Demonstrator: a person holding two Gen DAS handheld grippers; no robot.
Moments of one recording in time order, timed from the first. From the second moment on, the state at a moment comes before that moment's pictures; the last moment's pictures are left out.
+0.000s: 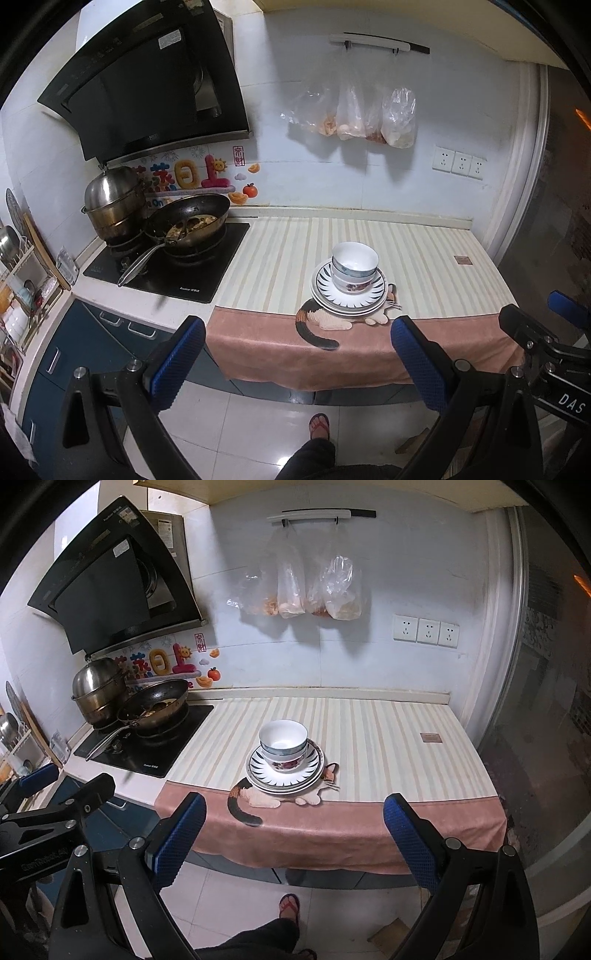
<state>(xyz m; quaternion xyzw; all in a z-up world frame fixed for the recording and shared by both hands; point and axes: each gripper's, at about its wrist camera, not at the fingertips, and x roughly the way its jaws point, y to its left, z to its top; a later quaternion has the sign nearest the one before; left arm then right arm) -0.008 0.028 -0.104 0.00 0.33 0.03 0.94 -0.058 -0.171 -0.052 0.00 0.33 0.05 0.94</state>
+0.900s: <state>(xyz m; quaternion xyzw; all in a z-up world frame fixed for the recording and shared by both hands) -0.011 0.025 -0.094 -0.01 0.32 0.04 0.95 -0.054 -0.164 -0.044 0.00 0.31 0.04 0.95</state>
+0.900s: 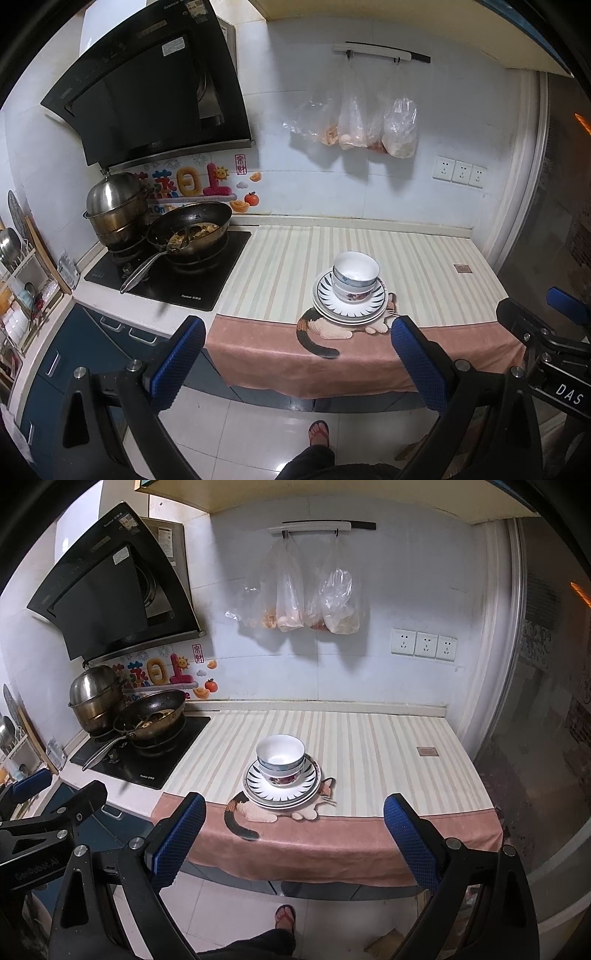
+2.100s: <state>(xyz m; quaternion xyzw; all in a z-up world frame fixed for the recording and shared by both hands) -0.009 0.017 -0.089 0.00 0.32 0.02 0.95 -0.066 -0.183 -0.040 0.02 0.31 0.02 0.95</state>
